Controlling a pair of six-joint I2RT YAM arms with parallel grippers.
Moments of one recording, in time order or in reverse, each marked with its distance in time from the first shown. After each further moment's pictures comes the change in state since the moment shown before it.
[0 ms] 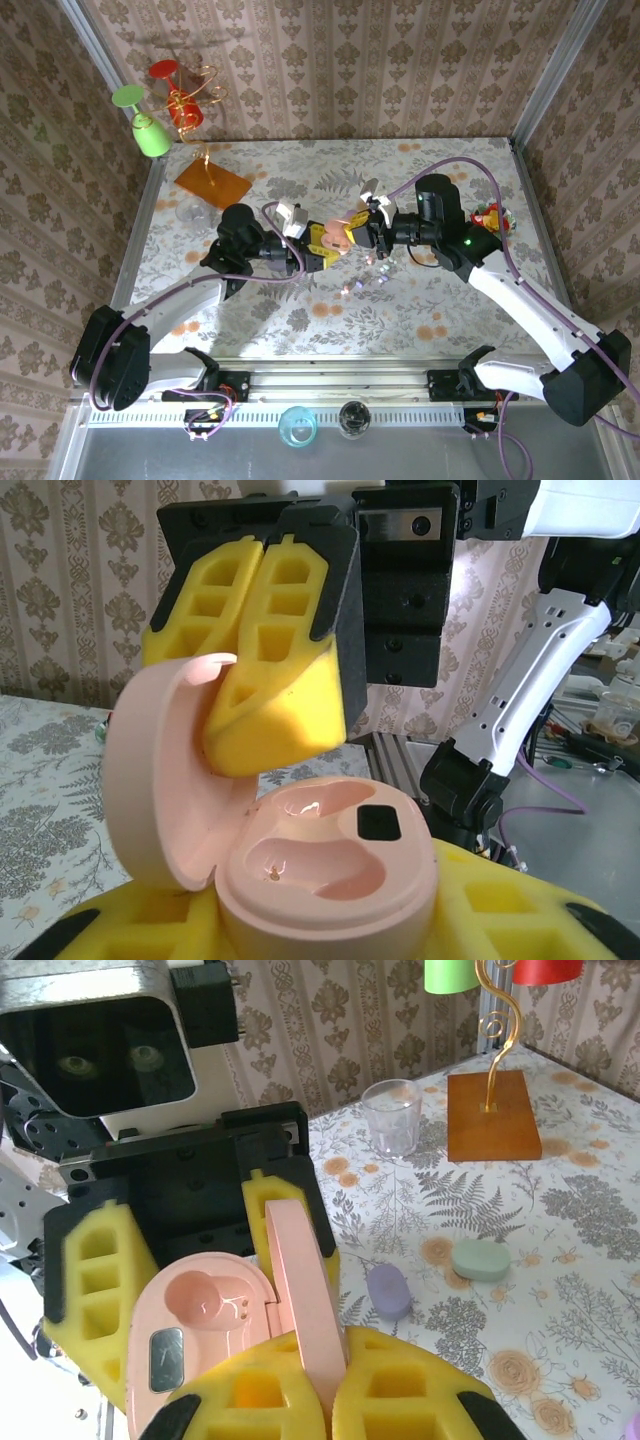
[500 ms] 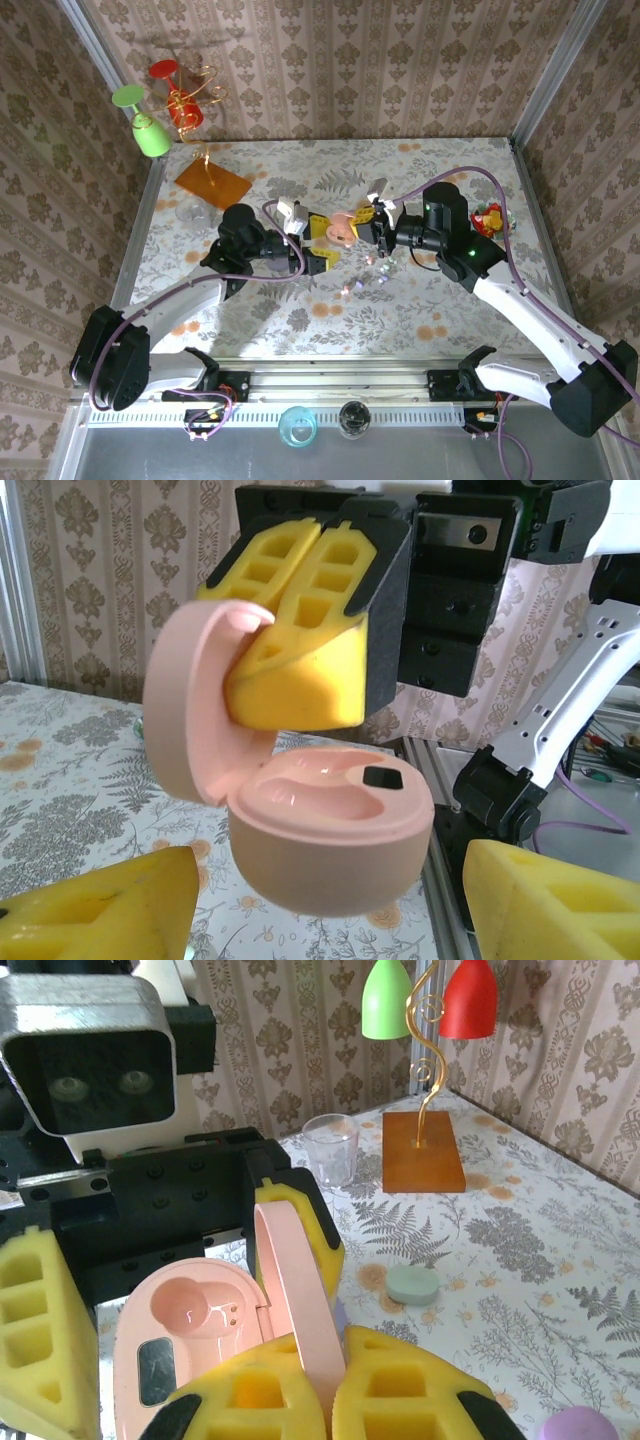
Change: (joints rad) left arm -0.003 0.000 0.000 -0.027 -0.086 0.009; right arm 0.015 -0.068 -0.077 0.121 0.135 -0.011
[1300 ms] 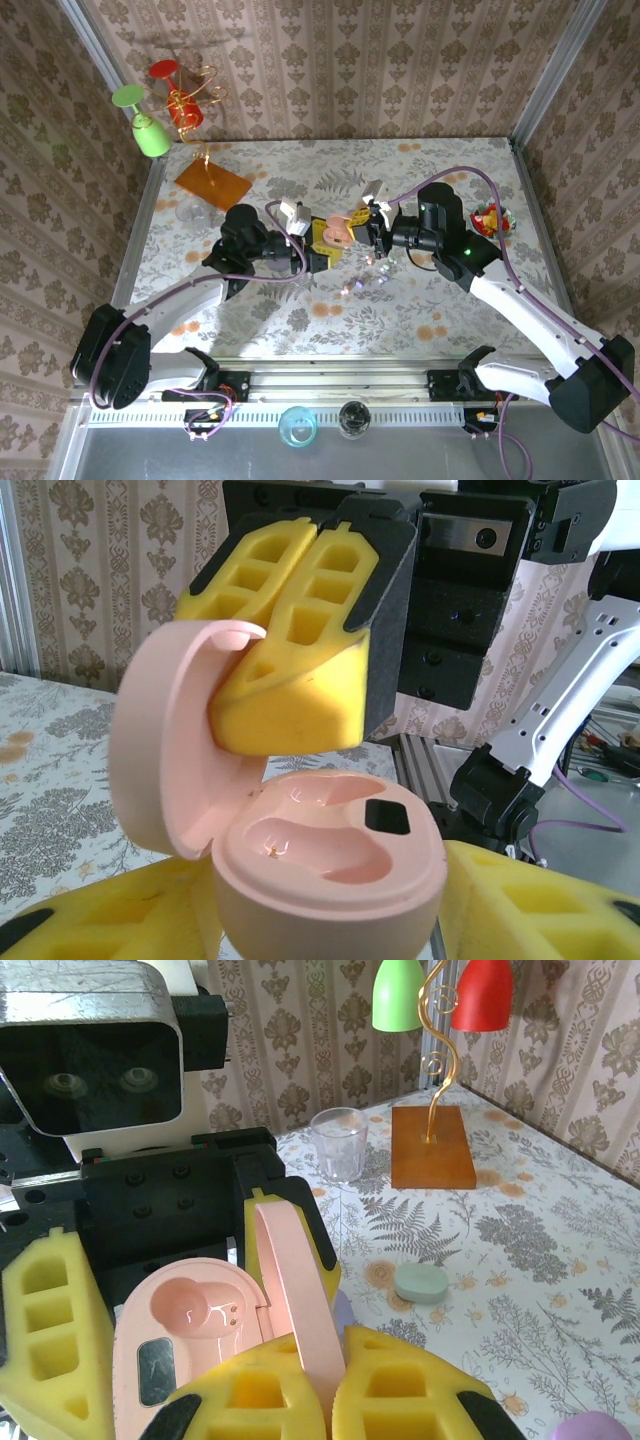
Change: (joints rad) left arm -0.015 0.011 0.004 0.002 -0.003 -0.002; right arm 0.016 0.021 0.000 0.004 -0.002 -0.009
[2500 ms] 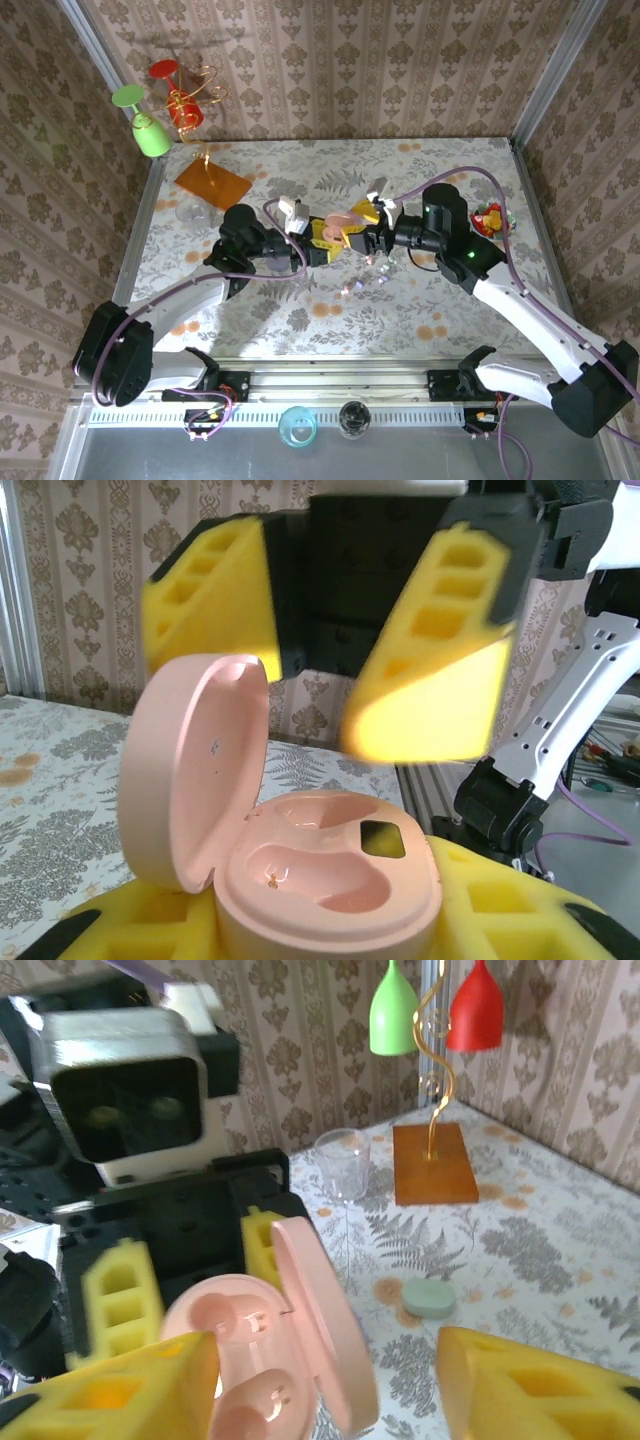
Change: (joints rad) left arm 0.017 0.018 -0.011 0.105 0.002 -0.041; right arm 0.000 -0.046 -0.005 0.024 0.001 0.079
